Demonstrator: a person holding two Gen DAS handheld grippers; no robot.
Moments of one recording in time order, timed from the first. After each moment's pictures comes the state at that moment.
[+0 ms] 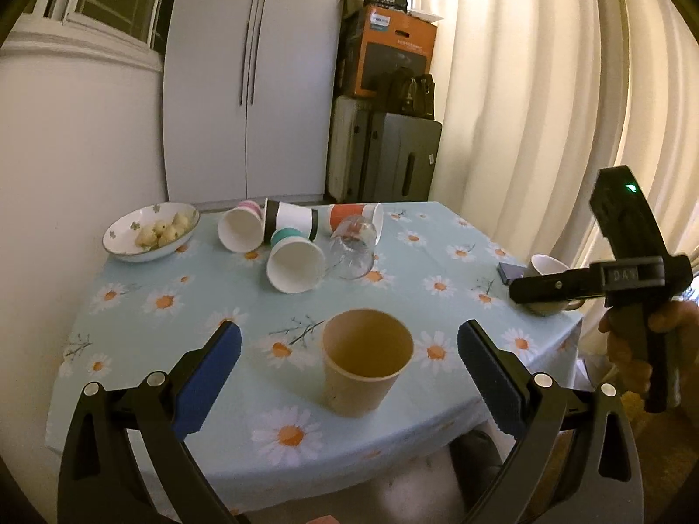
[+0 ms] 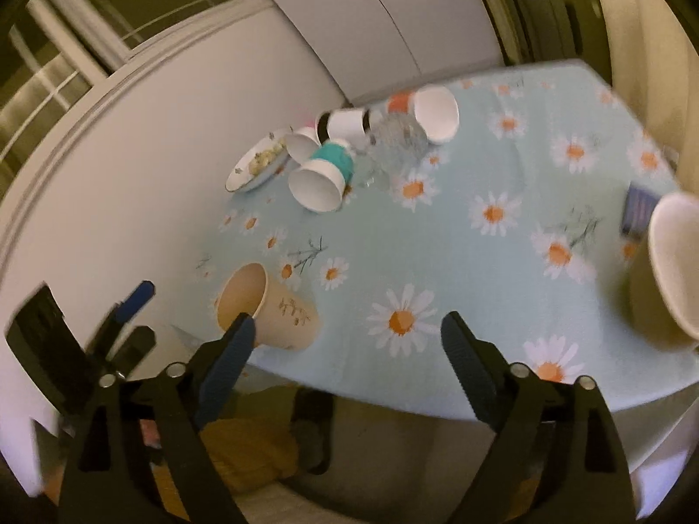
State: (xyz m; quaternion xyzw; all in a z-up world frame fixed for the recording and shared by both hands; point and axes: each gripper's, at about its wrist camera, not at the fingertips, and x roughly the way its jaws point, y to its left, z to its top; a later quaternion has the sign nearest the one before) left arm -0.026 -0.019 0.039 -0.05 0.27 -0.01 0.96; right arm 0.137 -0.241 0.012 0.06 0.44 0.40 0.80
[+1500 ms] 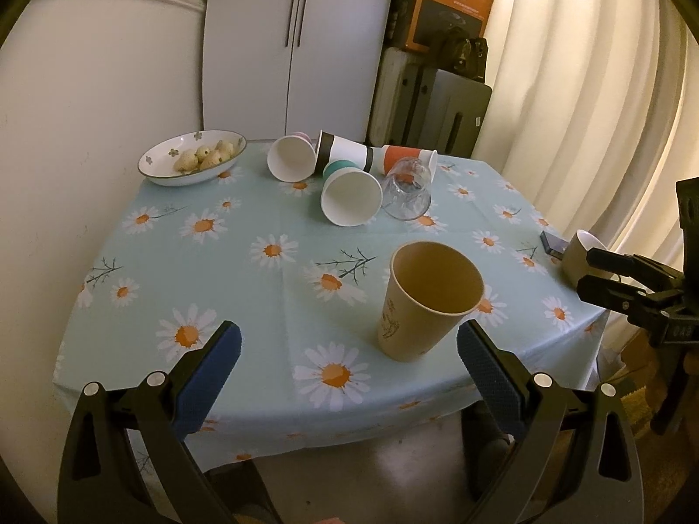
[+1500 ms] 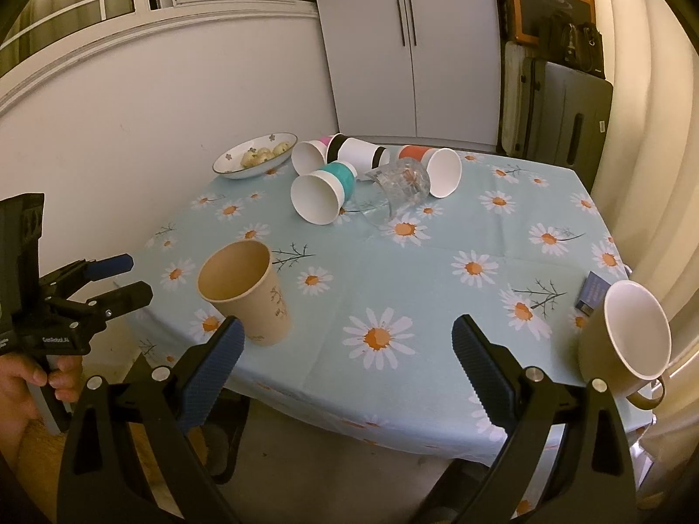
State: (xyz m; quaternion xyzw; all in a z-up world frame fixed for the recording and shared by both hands) left arm -0.029 0.008 0.011 -0.09 0.35 0.05 0.93; right arm 0.090 -0.215 0.011 -0.07 0.35 0.37 0.86
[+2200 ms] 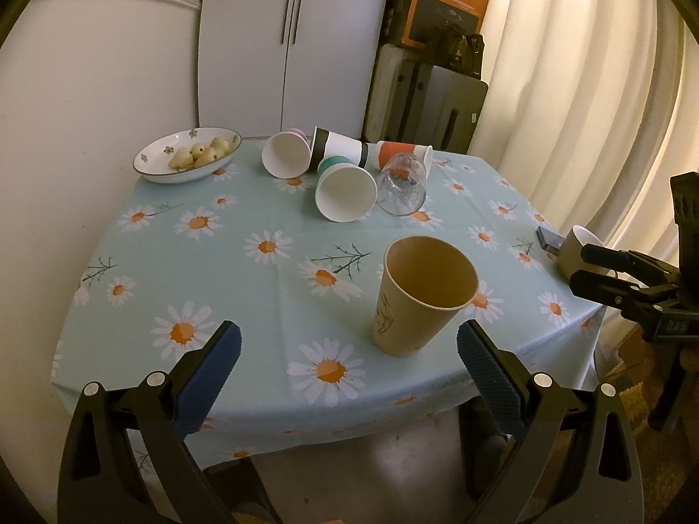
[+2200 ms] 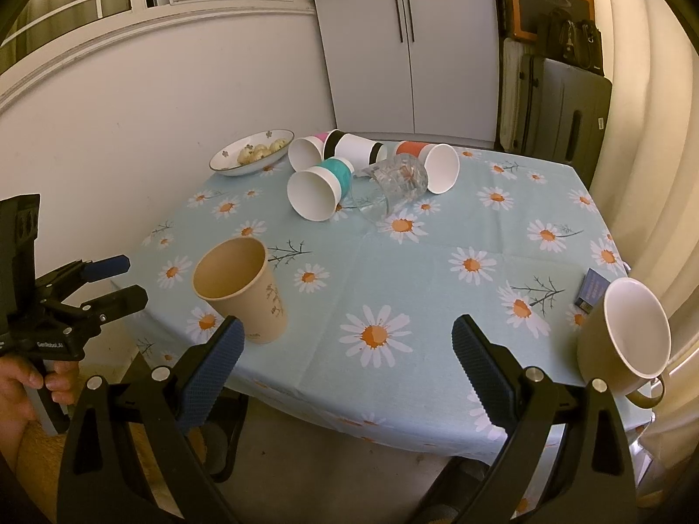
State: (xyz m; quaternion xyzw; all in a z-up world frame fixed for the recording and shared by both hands) left arm -0.029 0.005 0.011 -0.09 0.35 0.05 0.93; right arm 0.091 -0.214 0.008 -0.07 0.35 0.37 0.86
